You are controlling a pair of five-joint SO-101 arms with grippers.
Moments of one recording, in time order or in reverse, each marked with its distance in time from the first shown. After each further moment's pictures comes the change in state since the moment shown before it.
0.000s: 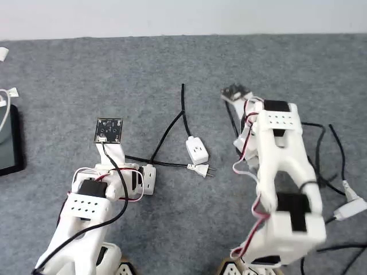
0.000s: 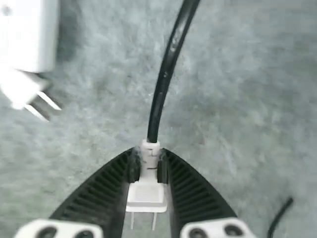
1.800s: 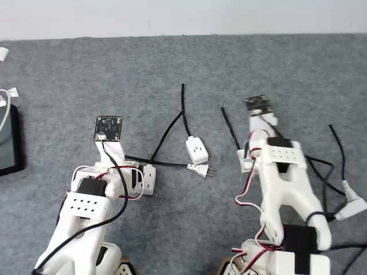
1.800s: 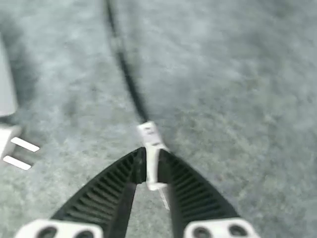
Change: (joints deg) left arm 0.0 0.0 -1.7 1.1 0.0; right arm 2.2 -12.7 30.6 -28.1 -14.4
